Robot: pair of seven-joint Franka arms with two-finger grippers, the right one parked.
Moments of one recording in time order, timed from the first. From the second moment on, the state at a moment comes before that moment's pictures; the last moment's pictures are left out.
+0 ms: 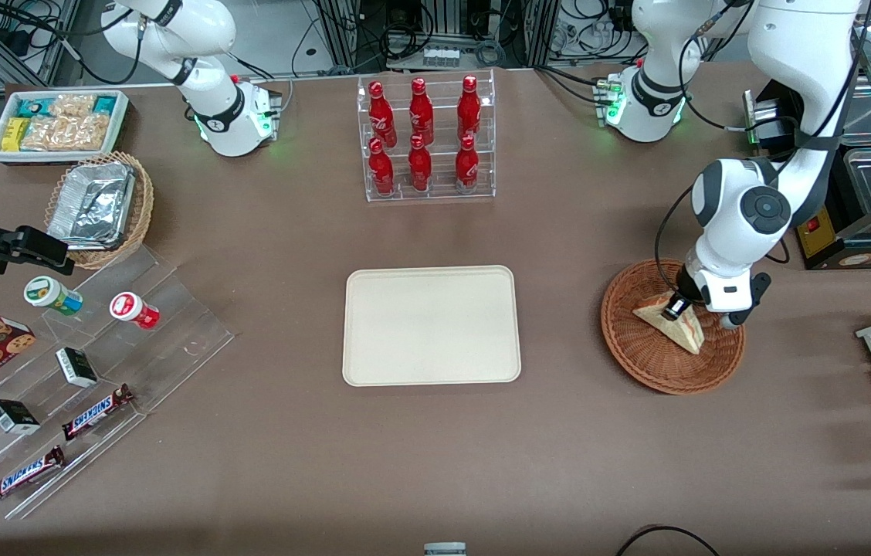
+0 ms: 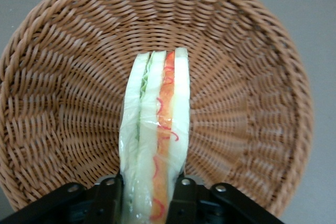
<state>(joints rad) -0.05 0.20 -0.06 -2.34 0.05 2.65 -0.97</state>
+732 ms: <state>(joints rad) -0.06 0.08 -0.37 -1.97 0.05 2.01 -1.00</state>
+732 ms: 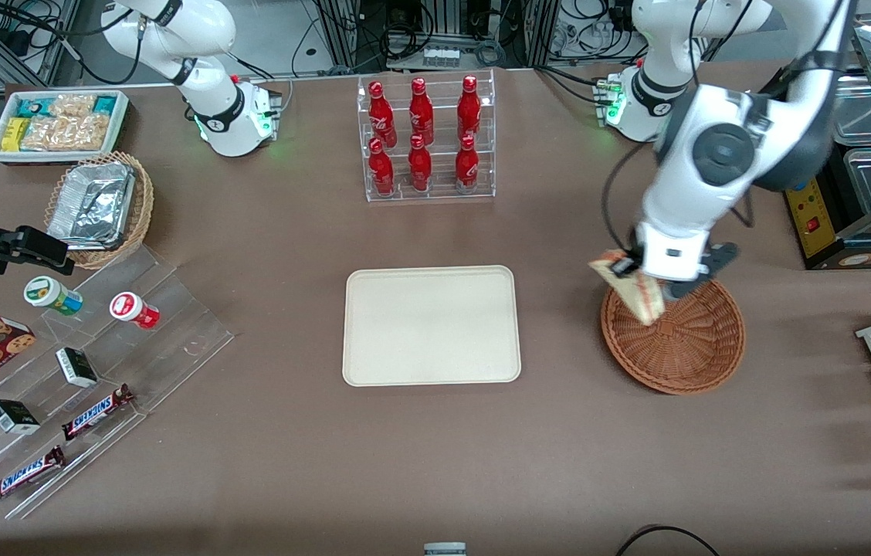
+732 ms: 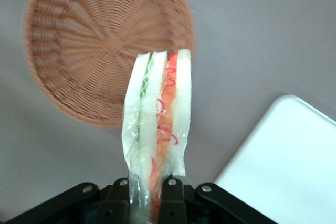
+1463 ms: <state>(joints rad) -0.32 0.59 -0.62 -1.56 0.44 2.01 -1.23</state>
